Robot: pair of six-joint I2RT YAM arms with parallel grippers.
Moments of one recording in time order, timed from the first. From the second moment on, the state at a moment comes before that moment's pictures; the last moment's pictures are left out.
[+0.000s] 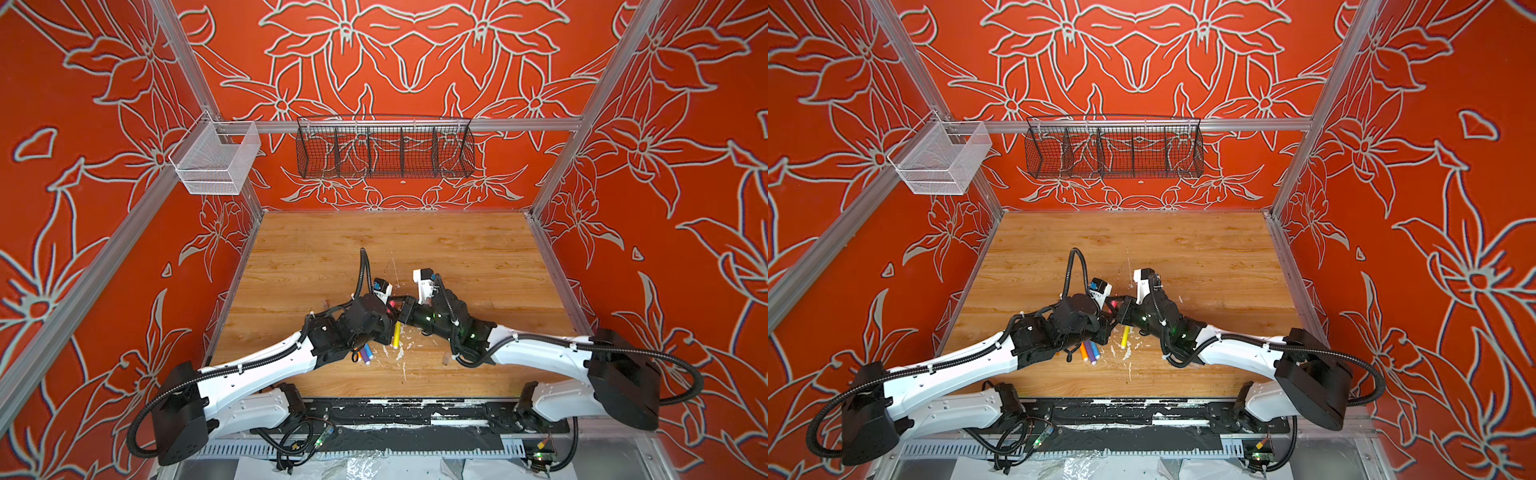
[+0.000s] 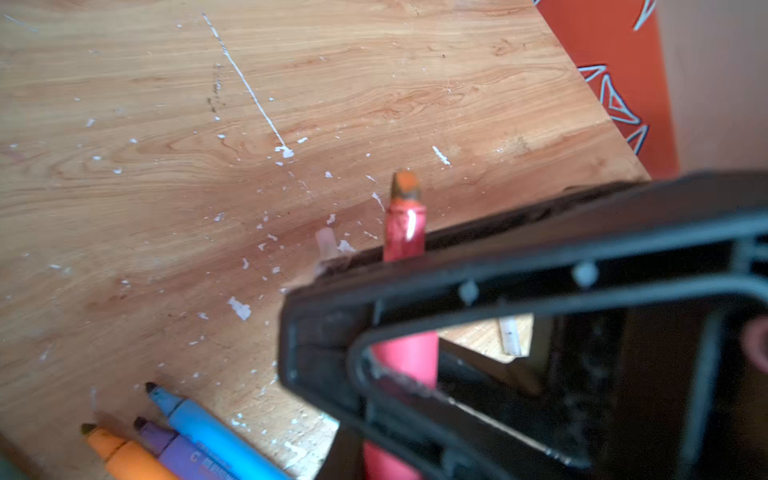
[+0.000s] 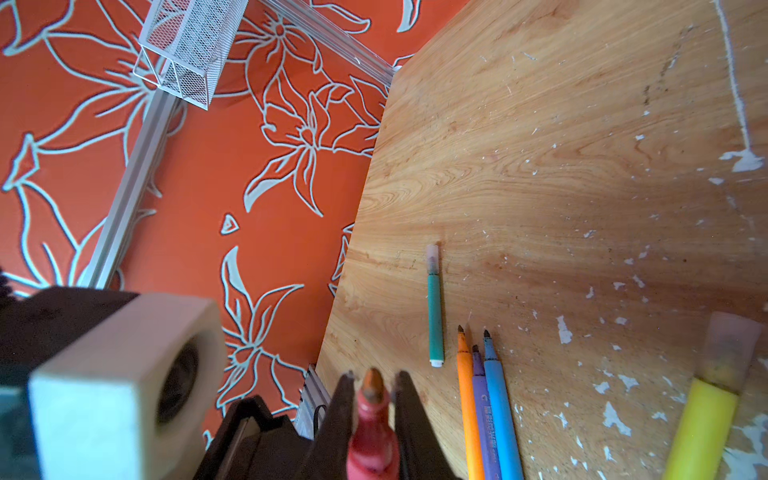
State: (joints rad) left arm -0.90 1.10 0.74 -0.34 -0.14 -0.55; right arm 0.98 1.34 0.65 0.45 0.01 1.09
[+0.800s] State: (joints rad) left arm -0.88 1.21 0.73 -0.33 -0.13 -0.57; right arm 1.00 1.04 0.68 -0.67 0.20 0.98
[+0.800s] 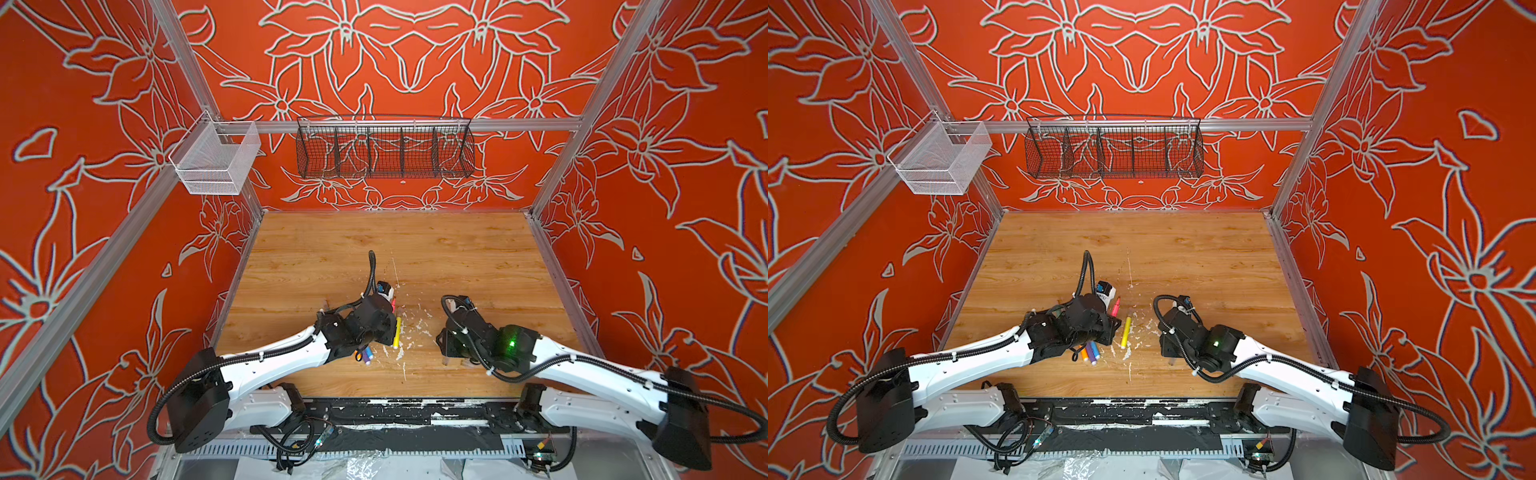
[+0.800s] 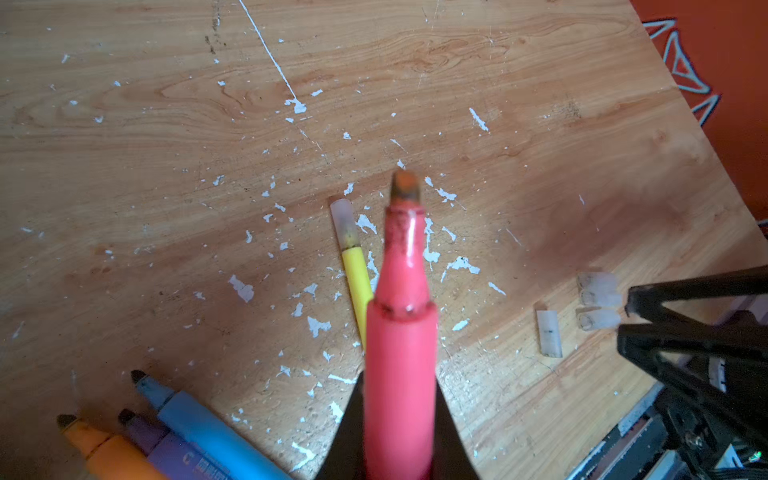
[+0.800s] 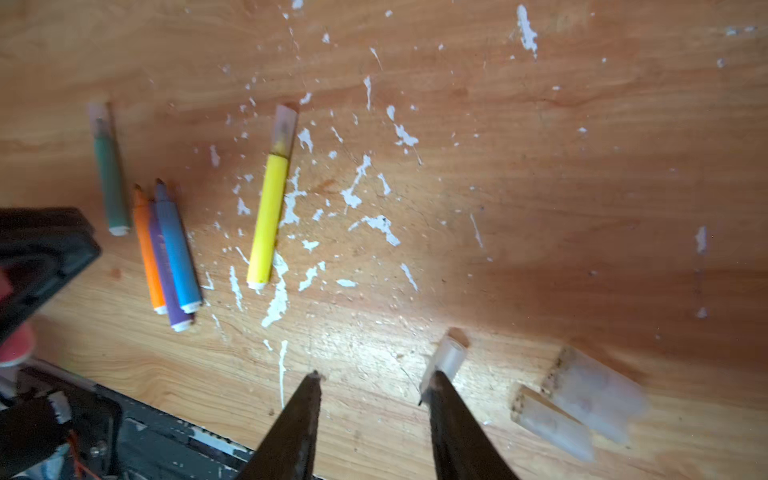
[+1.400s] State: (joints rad) left arm -0.88 1.24 0.73 -0.33 -0.13 -0.57; right arm 1.08 1.22 0.74 -0.77 0.21 0.97
